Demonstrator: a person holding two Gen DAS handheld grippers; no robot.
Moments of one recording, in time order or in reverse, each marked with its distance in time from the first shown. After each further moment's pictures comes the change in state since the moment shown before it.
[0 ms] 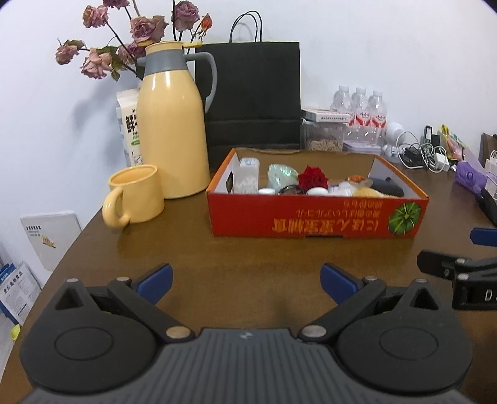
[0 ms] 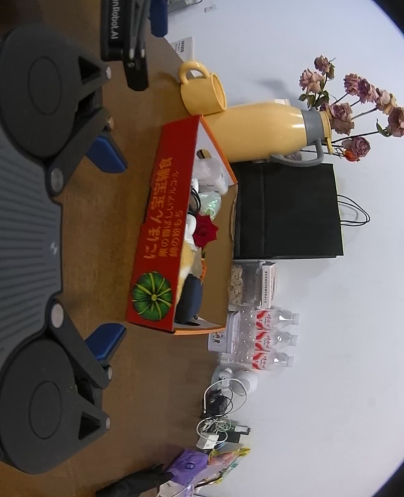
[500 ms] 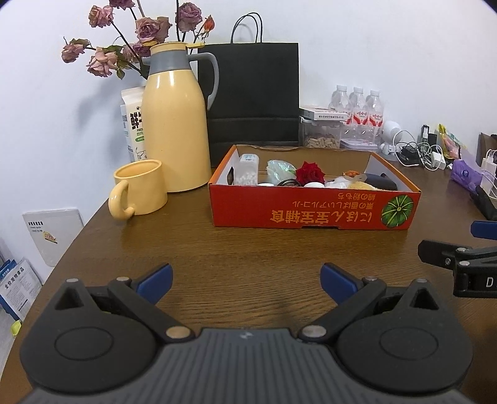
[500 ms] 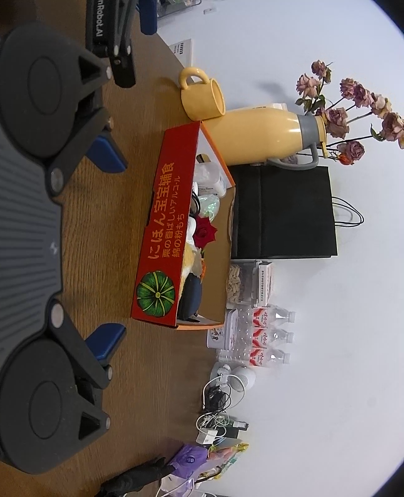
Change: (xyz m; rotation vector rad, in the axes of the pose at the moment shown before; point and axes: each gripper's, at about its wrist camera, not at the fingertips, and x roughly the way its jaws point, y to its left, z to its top) left arm -0.016 -0.001 -0.007 -0.005 0.000 0.001; right arm -0.018 0.001 -0.004 0.000 -0.012 -0.003
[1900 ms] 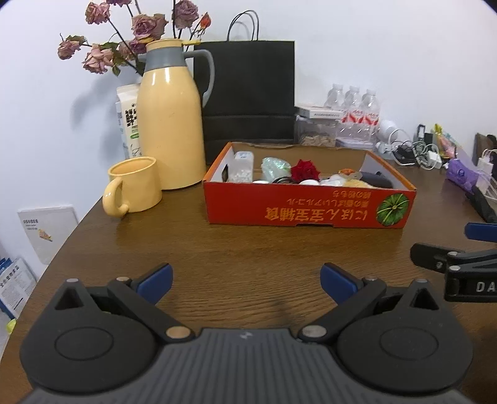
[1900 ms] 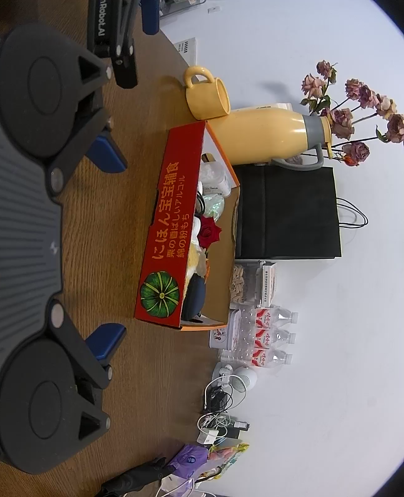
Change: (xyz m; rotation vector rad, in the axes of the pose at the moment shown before) left arm 0.002 -0.001 -0.002 -0.002 0.001 -0.030; right arm 0.001 0.001 -0.002 -0.007 0.007 -0.002
